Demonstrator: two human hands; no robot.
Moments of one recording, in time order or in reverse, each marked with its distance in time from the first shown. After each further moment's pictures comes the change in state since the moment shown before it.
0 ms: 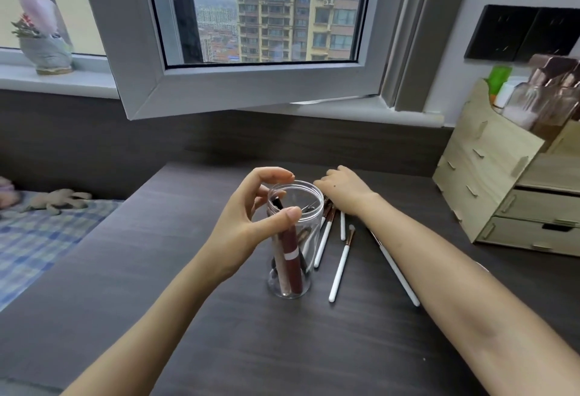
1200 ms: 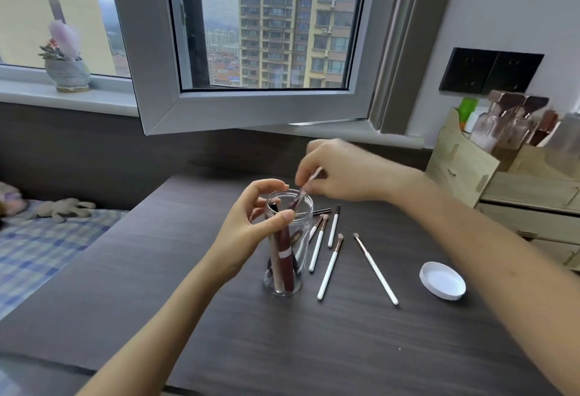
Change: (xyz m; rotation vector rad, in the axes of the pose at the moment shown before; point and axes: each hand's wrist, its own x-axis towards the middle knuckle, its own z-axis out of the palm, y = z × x) left_hand -0.011 0.009 0.007 -0.048 0.080 -0.060; right_hand -0.087 -0.032 -0.198 0.646 0.083 0.021
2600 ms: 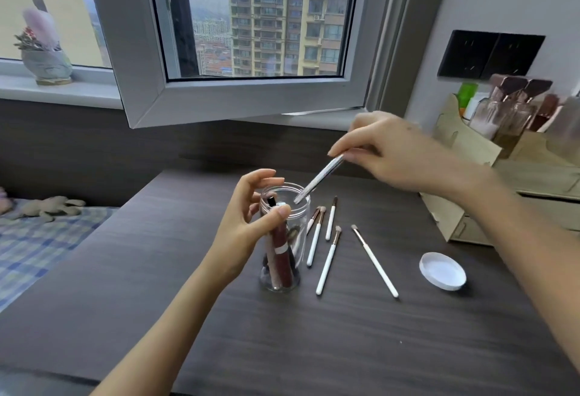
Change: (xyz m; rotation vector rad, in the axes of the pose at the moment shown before) left_hand 0.004 -0.016 0.003 -0.055 0.024 0.060; right_hand -0.033 0.036 -0.018 -0.028 0.212 0.034
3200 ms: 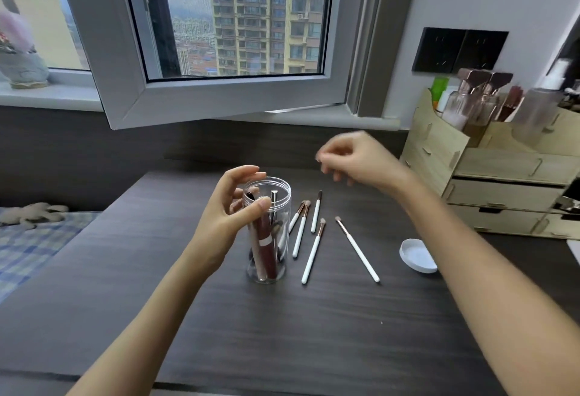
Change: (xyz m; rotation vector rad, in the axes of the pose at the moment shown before) left_hand 0.002 0.000 -0.003 -0.011 -0.027 -0.014; right_hand 0.002 0.028 0.042 0.488 0.030 0.351
